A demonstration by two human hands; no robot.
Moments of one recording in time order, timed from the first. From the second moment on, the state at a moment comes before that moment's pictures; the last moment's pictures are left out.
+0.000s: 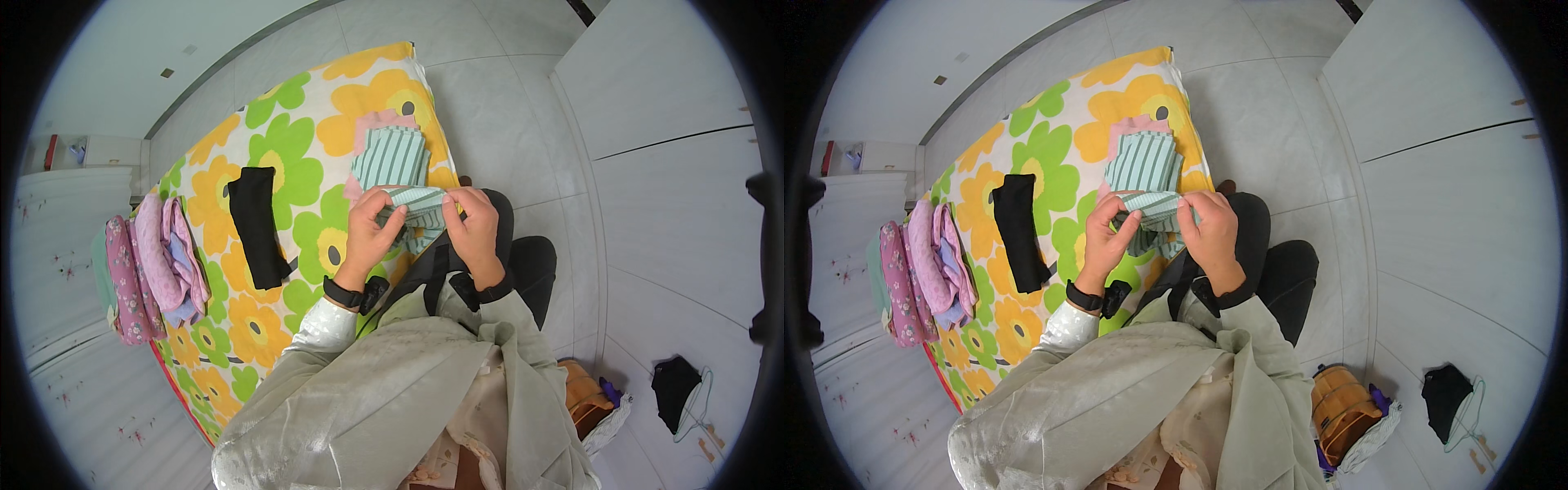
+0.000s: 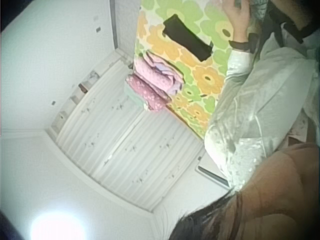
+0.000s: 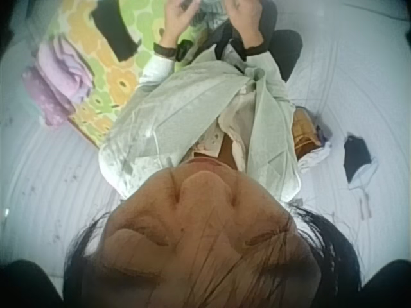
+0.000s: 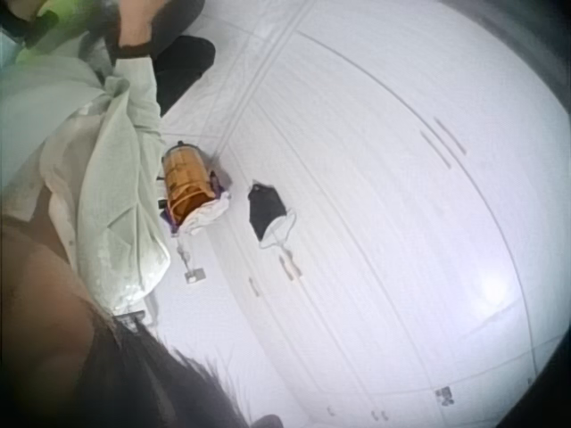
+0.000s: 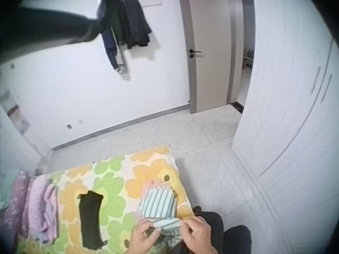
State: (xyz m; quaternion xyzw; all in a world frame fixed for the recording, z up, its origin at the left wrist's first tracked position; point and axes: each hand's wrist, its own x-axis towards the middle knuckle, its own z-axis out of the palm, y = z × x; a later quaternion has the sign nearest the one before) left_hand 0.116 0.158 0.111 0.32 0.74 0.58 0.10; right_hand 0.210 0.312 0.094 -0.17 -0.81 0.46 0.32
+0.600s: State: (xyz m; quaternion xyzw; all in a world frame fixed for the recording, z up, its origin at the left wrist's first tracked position) left_hand 0.112 0.155 0.121 0.22 0.60 0.69 0.34; right_hand 0.217 0.319 0.108 -0.12 -0.56 0.82 0.02
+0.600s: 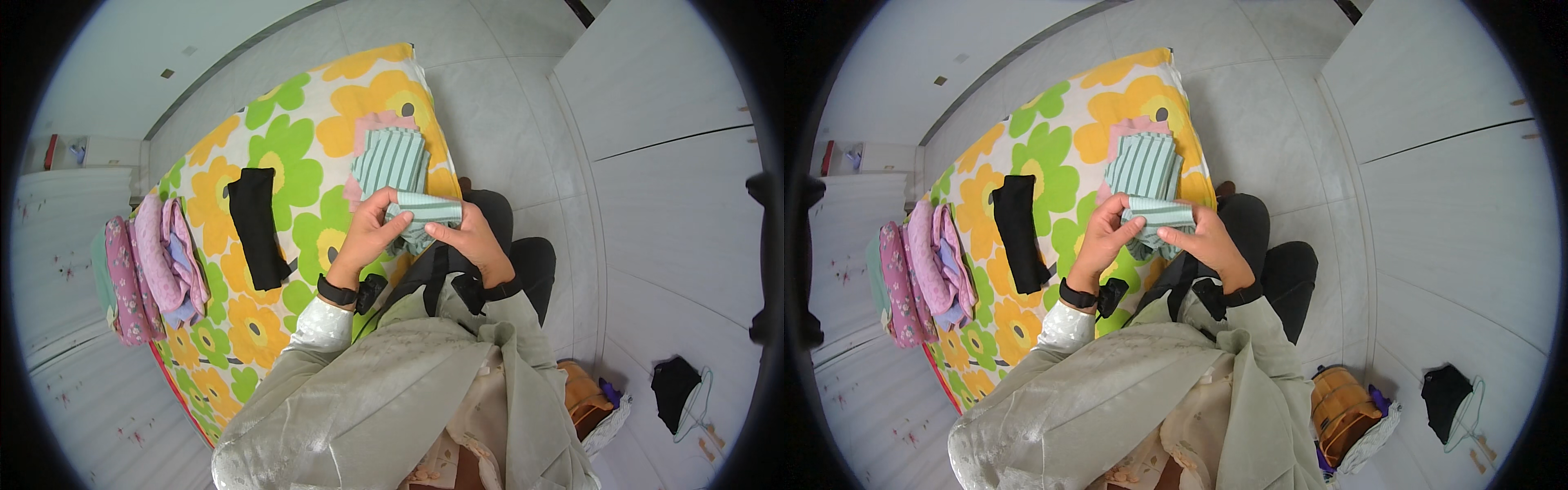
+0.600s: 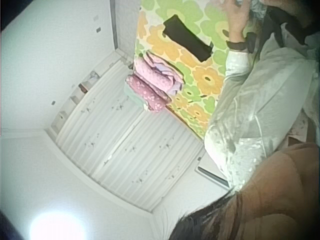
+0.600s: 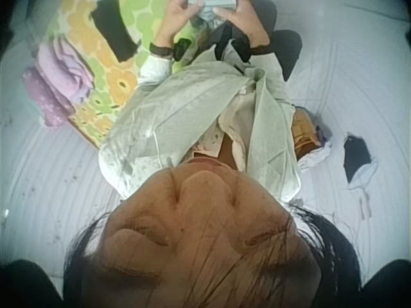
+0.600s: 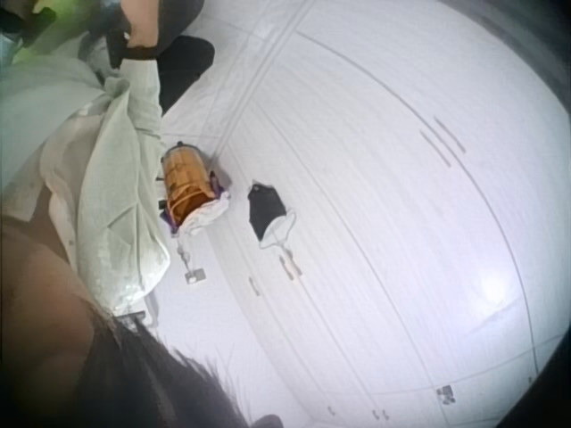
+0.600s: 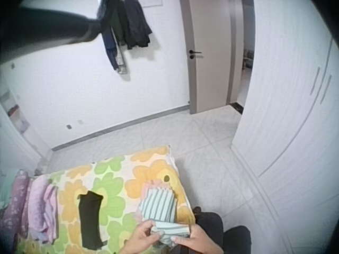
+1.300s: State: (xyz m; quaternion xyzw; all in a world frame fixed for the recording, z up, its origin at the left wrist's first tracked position) left_hand 0.124 0.150 0.103 0.28 0.81 0.47 0.19; right_hand 0.224 0.341 0.091 -0.20 -0.54 0.80 0.14
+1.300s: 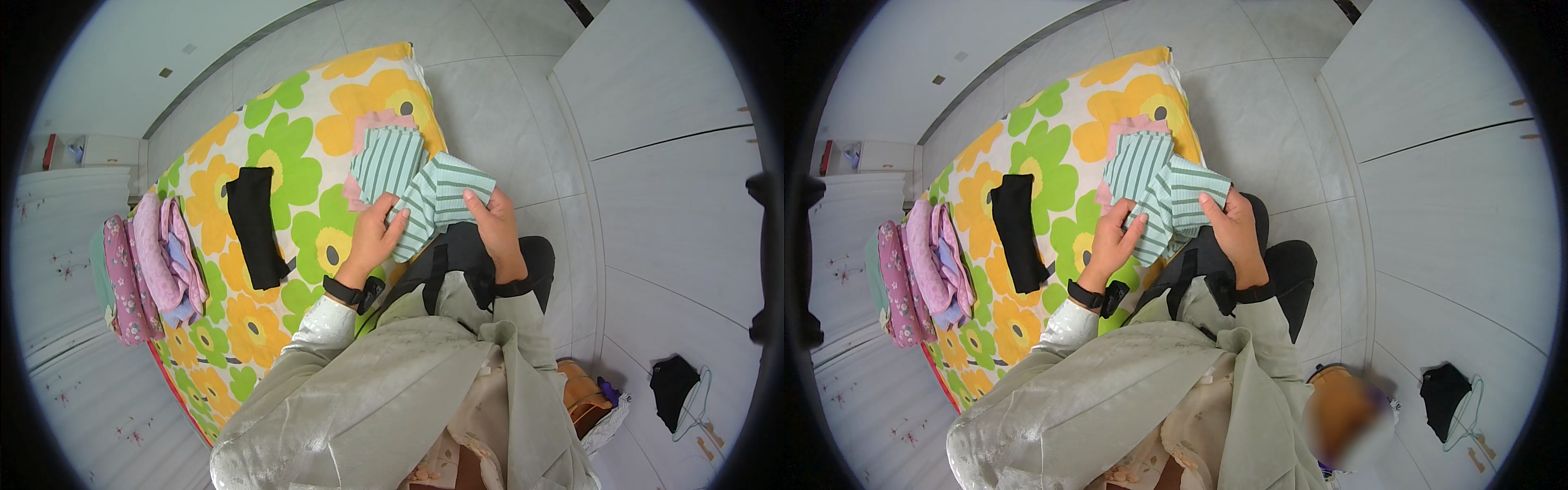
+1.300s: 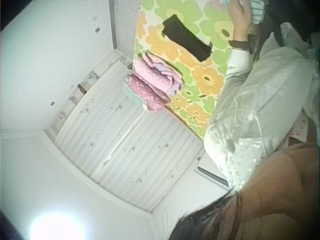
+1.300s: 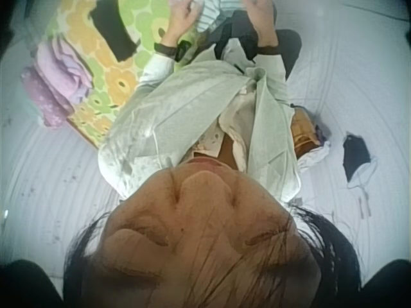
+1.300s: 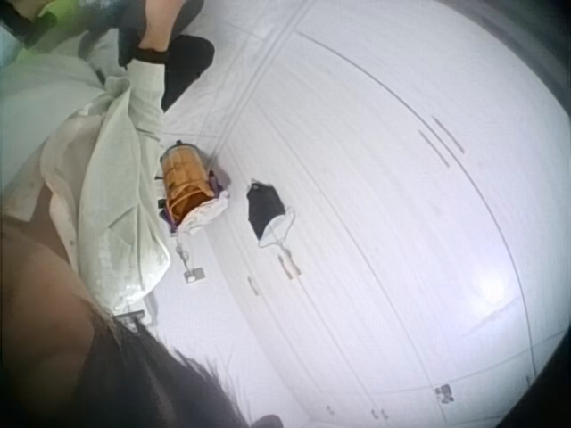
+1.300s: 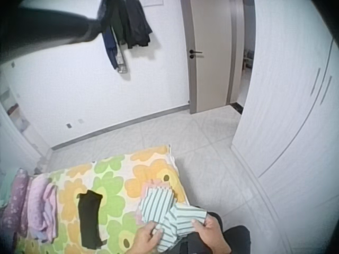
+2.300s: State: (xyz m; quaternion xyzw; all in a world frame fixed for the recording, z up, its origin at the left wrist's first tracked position) left_hand 0.092 0.131 0.123 0.28 0.67 0.54 0.42; right_hand 0.234 0.359 0.078 -0.22 -0.36 0.90 0.08
